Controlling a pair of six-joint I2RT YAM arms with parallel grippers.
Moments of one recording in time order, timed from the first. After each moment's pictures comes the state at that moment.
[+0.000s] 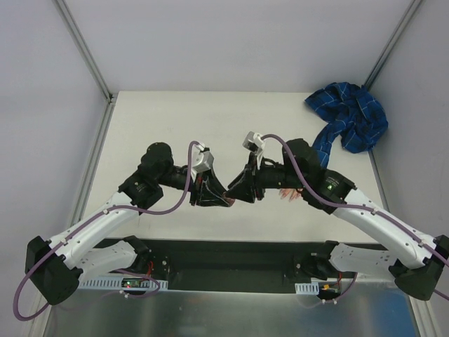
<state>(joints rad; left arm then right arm) -0.68 0.99 0.79 0.04 1.13 -0.17 0.90 1.06 1.08 -0.34 -0.57 0.23</state>
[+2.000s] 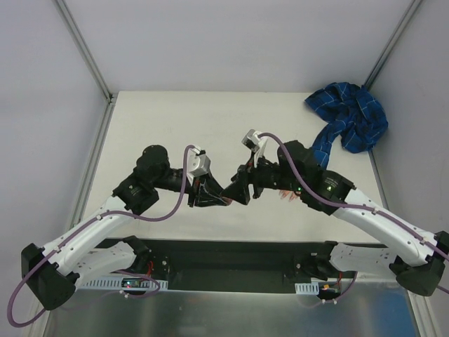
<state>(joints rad) -0.68 0.94 0.80 -0.03 1.06 -0.08 0.95 1.07 1.12 -0.40 -0.38 0.30</state>
